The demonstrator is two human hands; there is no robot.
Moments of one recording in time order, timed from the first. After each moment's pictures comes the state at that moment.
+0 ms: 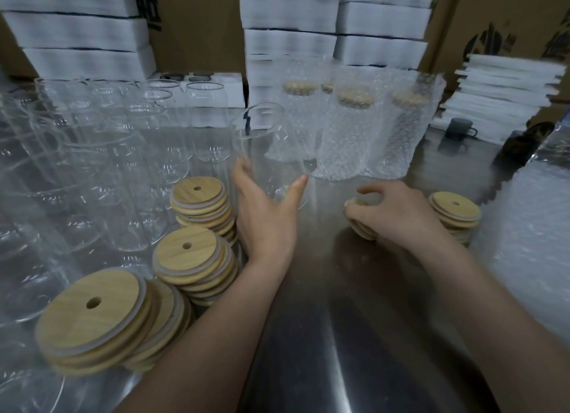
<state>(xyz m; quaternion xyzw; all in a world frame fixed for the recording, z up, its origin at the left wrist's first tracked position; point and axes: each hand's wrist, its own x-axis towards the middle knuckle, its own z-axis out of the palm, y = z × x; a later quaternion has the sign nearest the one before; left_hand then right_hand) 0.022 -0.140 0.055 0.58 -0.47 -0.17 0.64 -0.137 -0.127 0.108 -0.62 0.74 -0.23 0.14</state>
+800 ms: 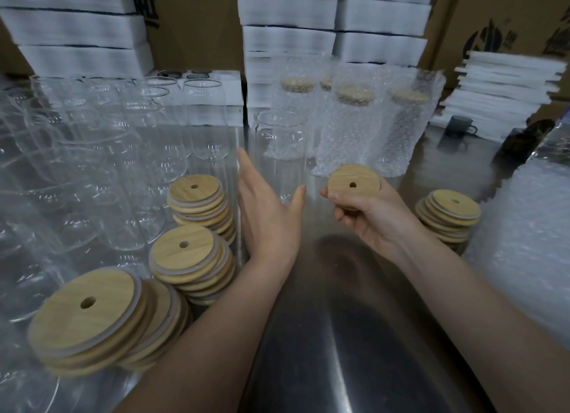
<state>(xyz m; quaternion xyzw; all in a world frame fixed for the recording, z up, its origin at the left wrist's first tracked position) 0.017 -0.142 0.053 0.61 -0.53 -0.12 0.58 -0.123 -0.144 0.083 -0.43 0.44 -0.55 0.57</state>
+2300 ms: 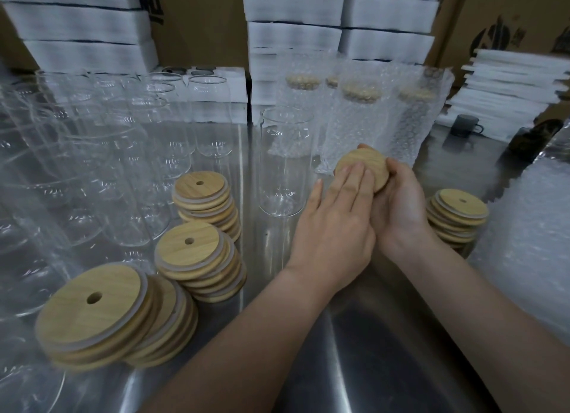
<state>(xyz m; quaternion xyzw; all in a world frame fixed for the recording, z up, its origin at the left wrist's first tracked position) -0.019 -0.110 0.059 0.48 -0.82 0.05 0.32 -0.120 -0.147 0.085 -0.29 0.29 -0.64 0.65</state>
